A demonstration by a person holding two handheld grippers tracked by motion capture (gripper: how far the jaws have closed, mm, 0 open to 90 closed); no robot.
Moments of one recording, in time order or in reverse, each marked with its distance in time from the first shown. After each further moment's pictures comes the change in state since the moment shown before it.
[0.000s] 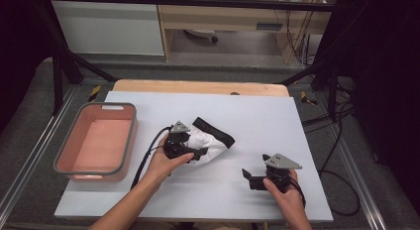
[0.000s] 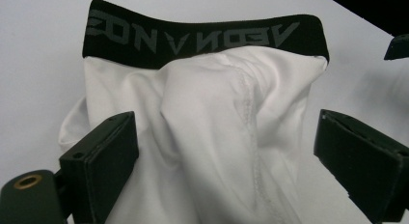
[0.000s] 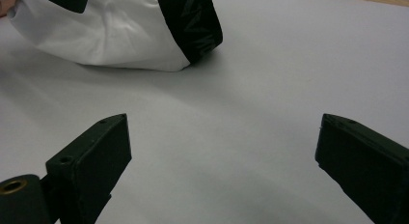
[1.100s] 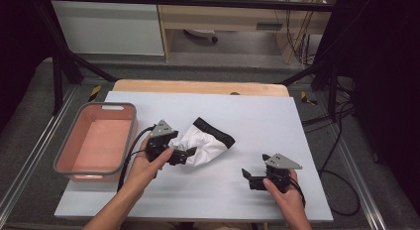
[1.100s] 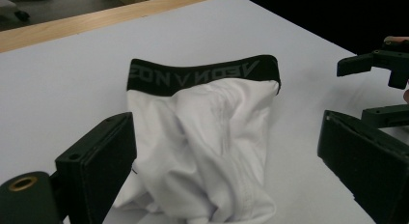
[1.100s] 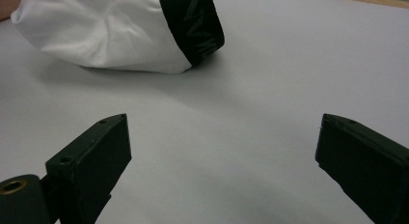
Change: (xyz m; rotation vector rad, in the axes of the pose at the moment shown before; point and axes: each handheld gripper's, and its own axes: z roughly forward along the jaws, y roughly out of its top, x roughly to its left) left arm -0.007 0.004 -0.075 -0.105 0.029 0.068; right arm 0.001 0.001 -0.001 -0.006 0.002 0.002
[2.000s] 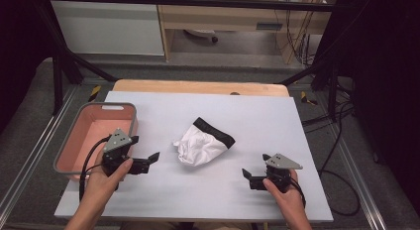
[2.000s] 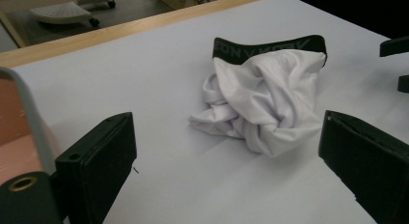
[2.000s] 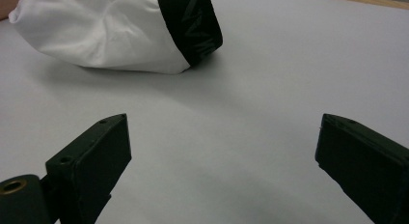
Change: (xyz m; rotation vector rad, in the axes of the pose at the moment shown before) left arm 0.025 -0.032 -0.093 -0.034 0.175 0.001; right arm 0.000 0.000 0.000 -0.001 -0.005 -0.001
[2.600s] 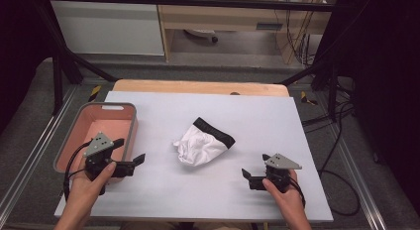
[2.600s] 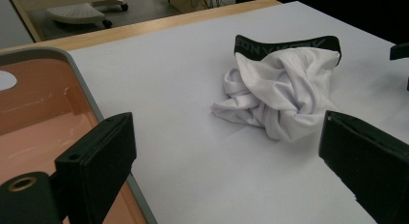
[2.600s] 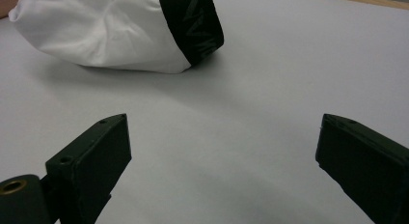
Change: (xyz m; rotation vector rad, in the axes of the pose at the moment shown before) left arm 0.019 -0.016 -0.021 -0.025 0.014 -0.035; right arm 0.001 0.000 0.001 0.002 -0.001 -0.007
